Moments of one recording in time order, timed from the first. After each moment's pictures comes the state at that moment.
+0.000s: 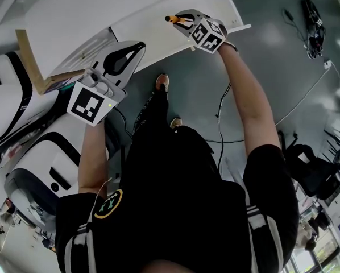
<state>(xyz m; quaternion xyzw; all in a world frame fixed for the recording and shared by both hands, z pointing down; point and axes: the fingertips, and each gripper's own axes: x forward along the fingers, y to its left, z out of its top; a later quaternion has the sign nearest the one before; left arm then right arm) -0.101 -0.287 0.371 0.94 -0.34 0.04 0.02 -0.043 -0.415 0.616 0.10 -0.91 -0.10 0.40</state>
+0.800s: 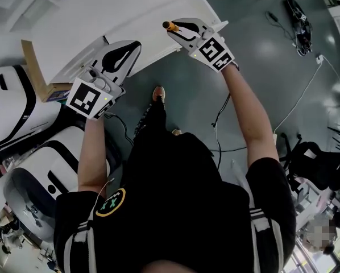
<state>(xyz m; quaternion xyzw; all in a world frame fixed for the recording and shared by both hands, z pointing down) -0.061 -0.223 0.326 0.95 -0.31 0.02 -0.05 0.003 -0.315 0.442 0.19 -0.95 -0.10 0.21</state>
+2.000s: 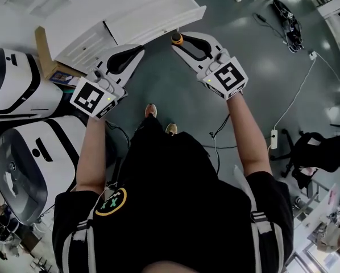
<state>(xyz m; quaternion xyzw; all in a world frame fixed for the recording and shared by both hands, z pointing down) 0.030 0.036 0.263 0.95 -0.30 0.01 -0.10 0.102 -0.002 0.289 0.24 -0.96 -0.12 0.06</state>
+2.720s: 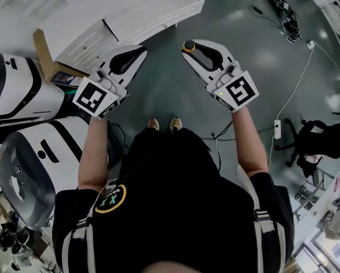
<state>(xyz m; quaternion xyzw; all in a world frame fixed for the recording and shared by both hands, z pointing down) 0.016 0.061 0.266 0.96 -0.26 0.01 -0.10 0.108 0.056 0.272 0.29 -0.95 -0.11 0.03</state>
